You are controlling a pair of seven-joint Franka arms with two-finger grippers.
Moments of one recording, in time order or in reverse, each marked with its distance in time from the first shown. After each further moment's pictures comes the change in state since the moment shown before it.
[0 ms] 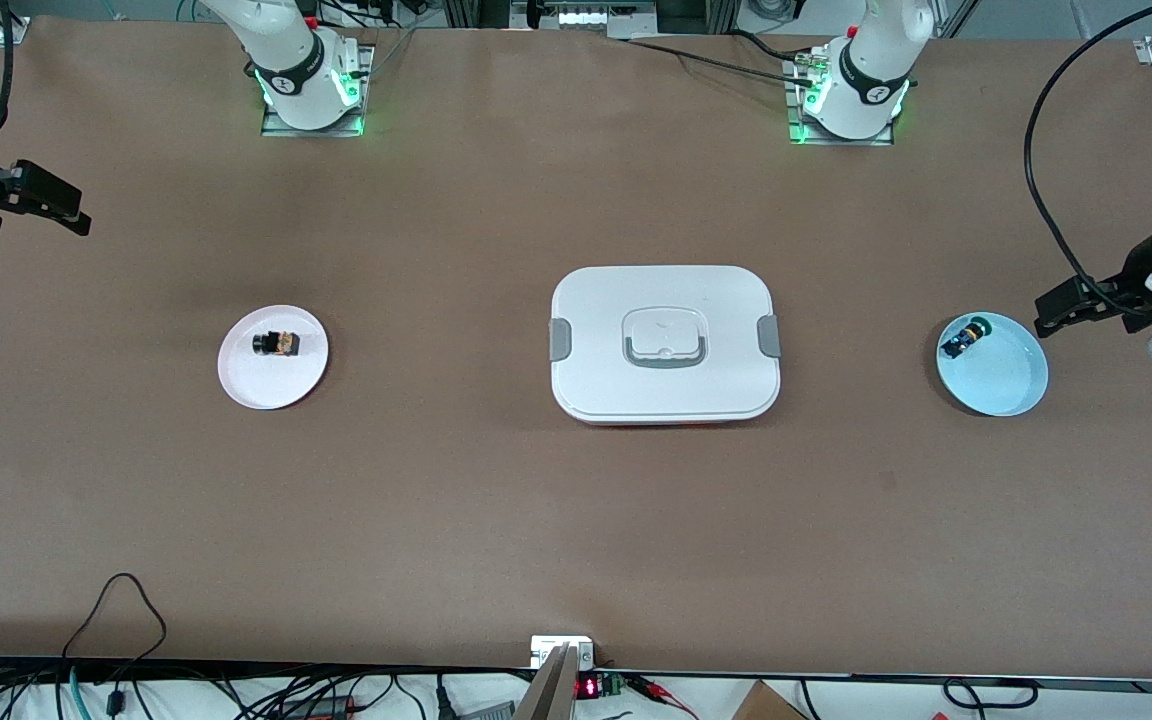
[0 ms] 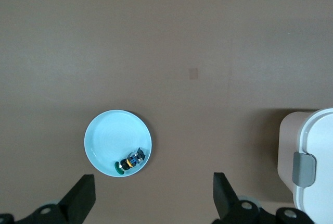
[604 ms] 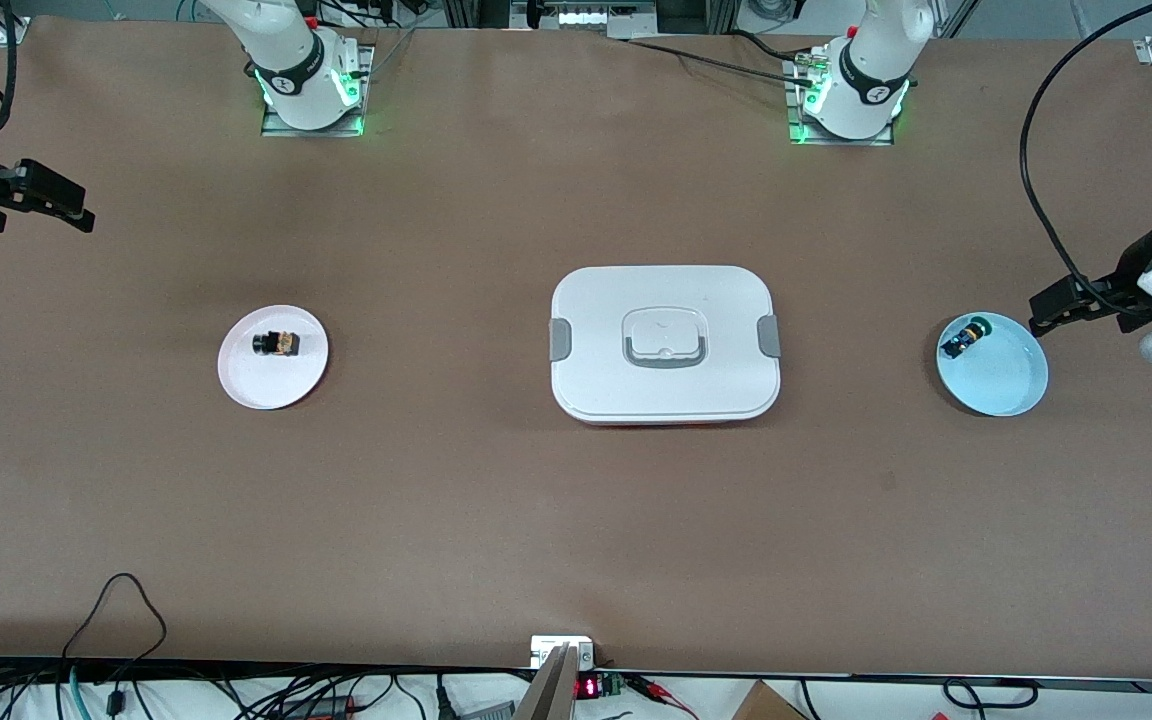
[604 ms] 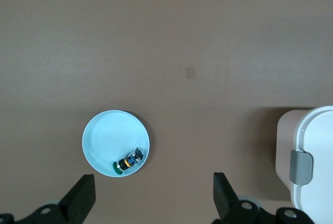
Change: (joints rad) left arm -0.006 0.000 -0.008 0.000 0.000 -0.001 0.000; right arm 0.000 0.007 0.000 0.000 0.000 -0.023 0.000
